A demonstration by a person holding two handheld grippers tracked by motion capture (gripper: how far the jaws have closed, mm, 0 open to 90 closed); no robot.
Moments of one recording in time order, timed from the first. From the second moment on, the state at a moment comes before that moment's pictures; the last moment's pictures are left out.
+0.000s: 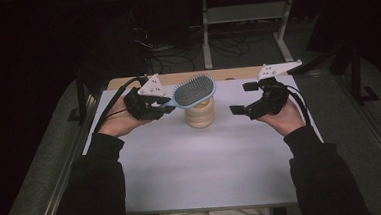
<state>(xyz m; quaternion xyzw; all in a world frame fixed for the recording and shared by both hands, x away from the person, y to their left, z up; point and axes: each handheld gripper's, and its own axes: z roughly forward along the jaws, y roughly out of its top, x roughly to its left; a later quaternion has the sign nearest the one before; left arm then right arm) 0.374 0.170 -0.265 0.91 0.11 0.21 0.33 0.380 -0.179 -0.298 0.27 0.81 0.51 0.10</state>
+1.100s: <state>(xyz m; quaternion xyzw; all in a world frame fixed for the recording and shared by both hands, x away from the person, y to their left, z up) 0.381 0.141 -0.287 0.90 0.10 0.25 0.33 0.423 -0.146 -0.285 0.27 0.81 0.51 0.05</state>
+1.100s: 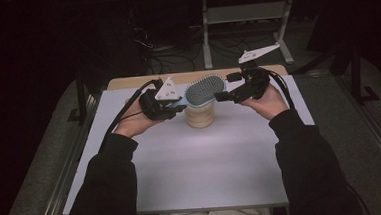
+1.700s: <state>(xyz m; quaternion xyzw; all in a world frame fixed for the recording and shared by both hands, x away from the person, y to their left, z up) 0.375 0.144 -0.295 0.89 0.09 0.28 0.34 0.443 -0.133 -0.281 0.32 0.78 0.52 -0.08</state>
